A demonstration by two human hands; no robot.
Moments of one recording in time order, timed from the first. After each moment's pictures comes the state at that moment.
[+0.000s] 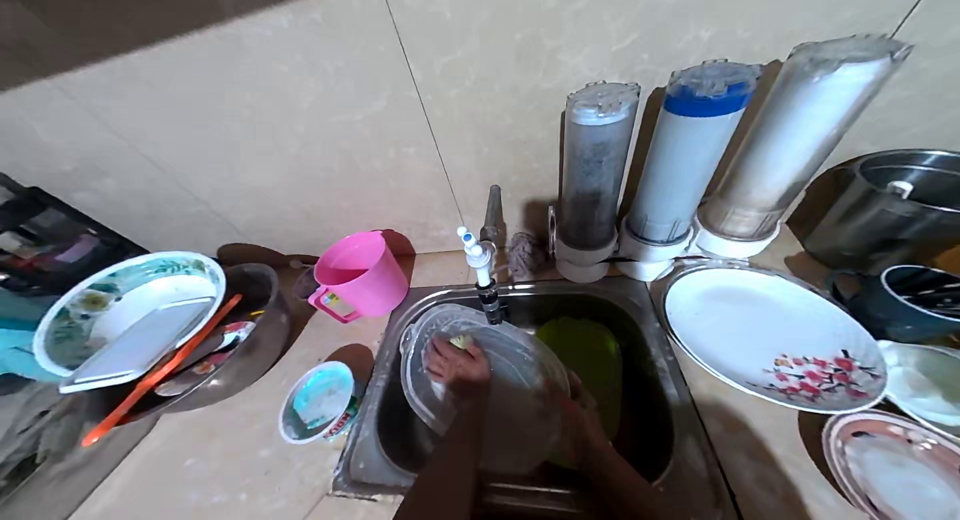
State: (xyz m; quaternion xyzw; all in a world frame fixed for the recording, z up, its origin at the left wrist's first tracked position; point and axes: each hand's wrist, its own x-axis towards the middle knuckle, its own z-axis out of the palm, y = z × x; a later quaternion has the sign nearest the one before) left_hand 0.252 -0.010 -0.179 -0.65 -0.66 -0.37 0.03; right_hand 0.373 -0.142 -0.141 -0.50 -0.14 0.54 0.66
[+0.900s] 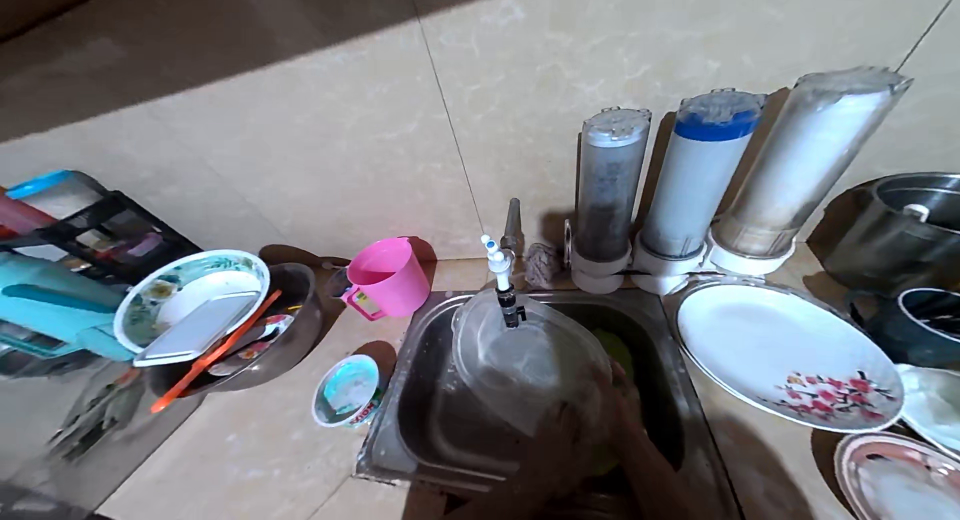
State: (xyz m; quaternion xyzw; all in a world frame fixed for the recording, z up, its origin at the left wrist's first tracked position) left_hand 0.277 -0.132 -0.129 -0.82 -0.44 -0.02 -0.36; right_hand 0.410 -0.138 -0.137 -0.54 -0.16 0.46 0.68
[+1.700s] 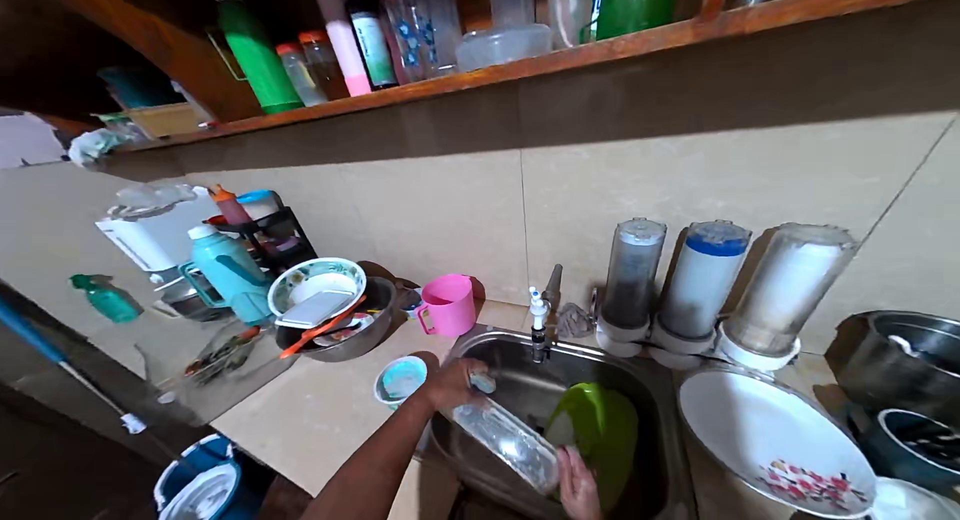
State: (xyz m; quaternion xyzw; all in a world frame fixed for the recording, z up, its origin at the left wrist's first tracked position) left_hand 0.142 -0.085 0.038 -0.85 -0.44 -0.11 -0.26; right_hand 0.359 -0.215 -0.136 -0.53 -0.59 0.19 0.58
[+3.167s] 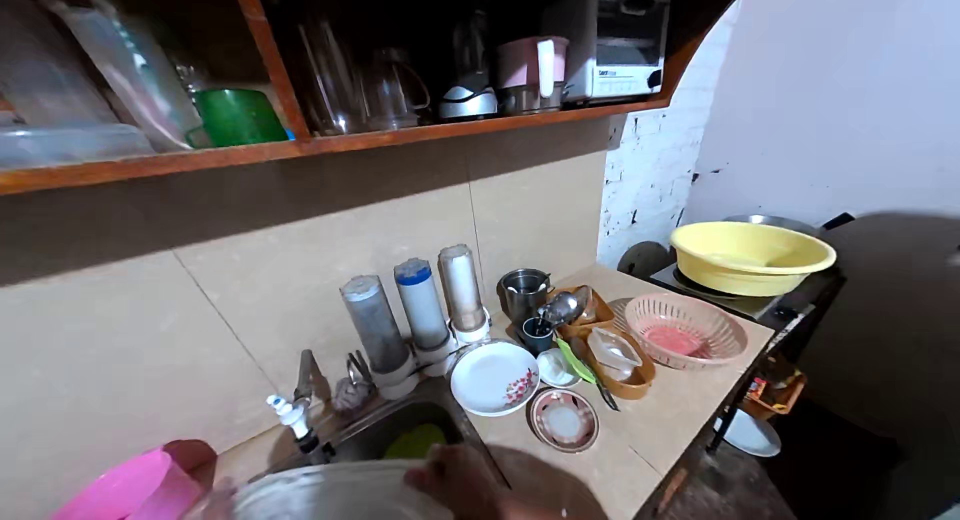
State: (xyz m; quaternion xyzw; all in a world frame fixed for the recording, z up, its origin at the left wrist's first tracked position) left_hand 0.190 -0.079 0.034 -0.70 -0.39 -0.50 -0.34; right_hand 0.432 -0.278 -0.004 -0.67 -0.54 0.26 0.45
